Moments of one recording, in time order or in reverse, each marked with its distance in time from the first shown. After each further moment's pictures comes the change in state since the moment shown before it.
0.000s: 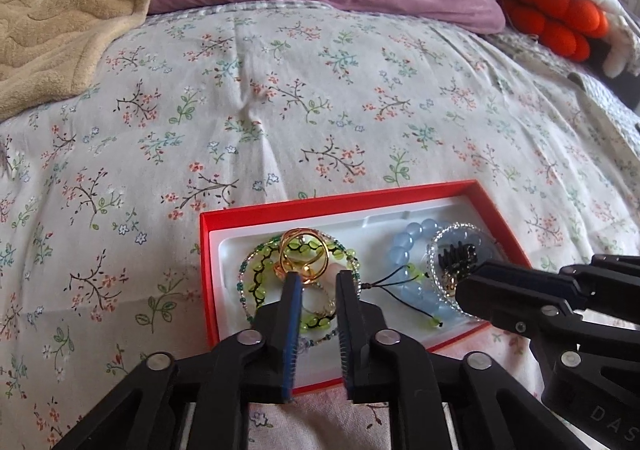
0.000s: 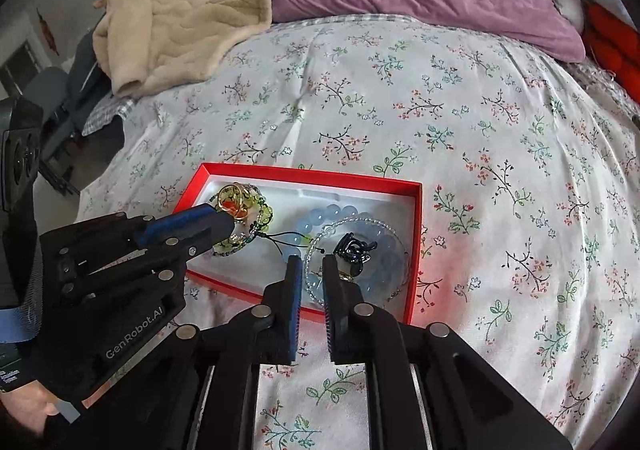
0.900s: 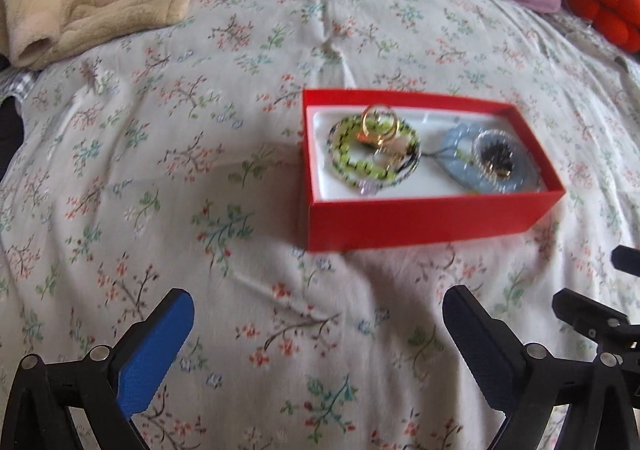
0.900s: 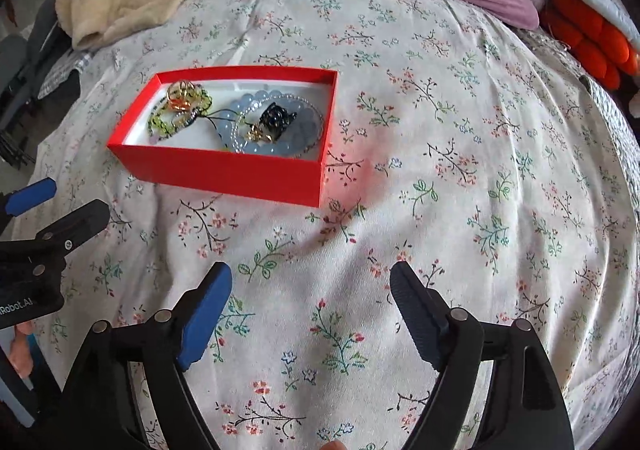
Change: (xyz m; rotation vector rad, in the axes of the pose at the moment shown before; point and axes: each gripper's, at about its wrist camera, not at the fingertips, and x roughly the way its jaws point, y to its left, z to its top) left arm -0.048 0.010 -0.060 -0.101 0.109 0.184; right arm -0.029 -0.016 -0.067 0.003 0.158 -0.212
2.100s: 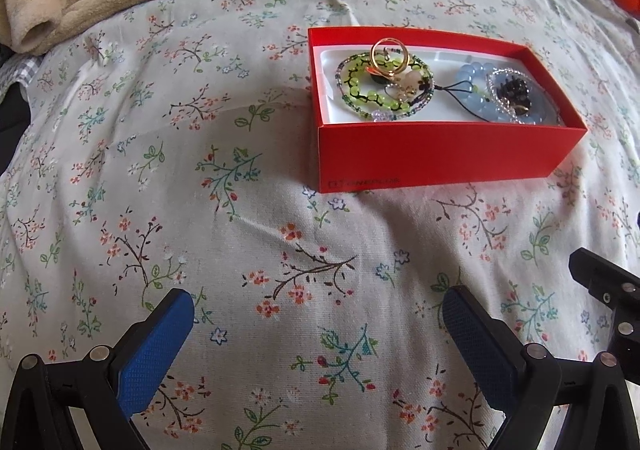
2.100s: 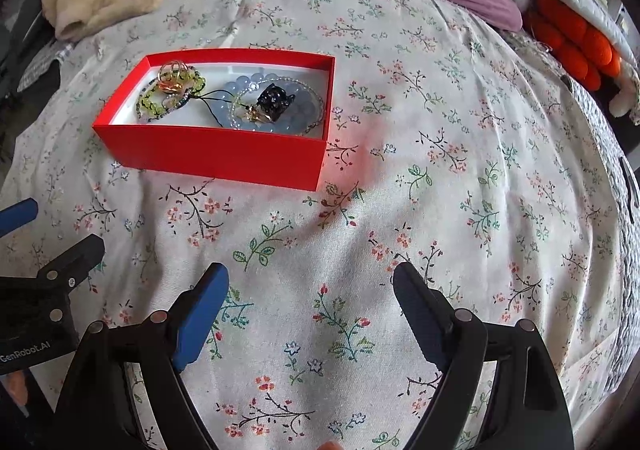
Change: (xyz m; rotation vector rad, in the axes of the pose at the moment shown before) left arm 0.010 -0.002 -0.018 0.035 0.078 0.039; right arm 0.006 0.017 -0.009 0.008 0.005 -0.093
